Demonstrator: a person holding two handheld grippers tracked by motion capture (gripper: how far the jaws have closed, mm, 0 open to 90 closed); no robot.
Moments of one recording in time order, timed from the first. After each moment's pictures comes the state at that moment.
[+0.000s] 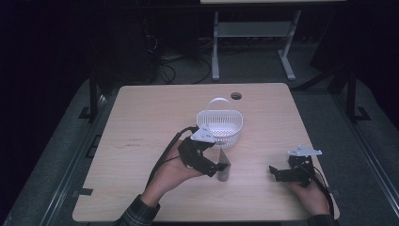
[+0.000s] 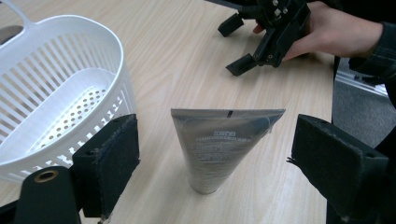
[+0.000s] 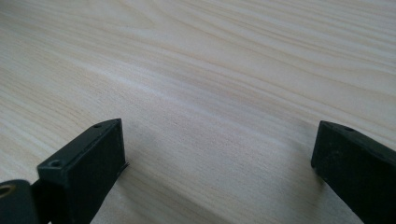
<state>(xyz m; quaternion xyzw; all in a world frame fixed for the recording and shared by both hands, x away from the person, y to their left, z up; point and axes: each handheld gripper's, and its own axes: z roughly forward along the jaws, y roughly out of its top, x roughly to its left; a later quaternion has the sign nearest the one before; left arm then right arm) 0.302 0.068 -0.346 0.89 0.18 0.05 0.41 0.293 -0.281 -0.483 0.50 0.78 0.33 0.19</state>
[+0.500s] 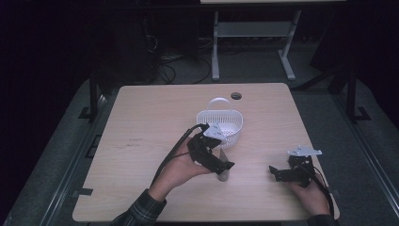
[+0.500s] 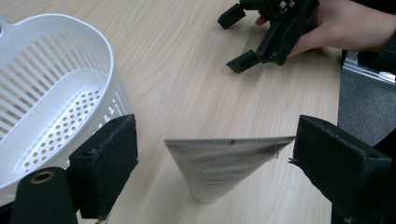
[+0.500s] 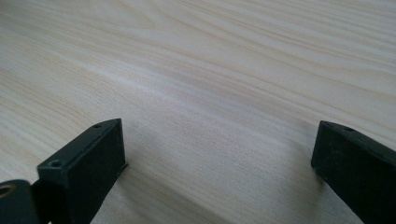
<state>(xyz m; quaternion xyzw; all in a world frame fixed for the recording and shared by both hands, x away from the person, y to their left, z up) 0.309 0.045 -0.346 0.91 0.17 0.04 0.38 0.293 -0.281 -0.483 0.50 0.78 0.33 0.19</state>
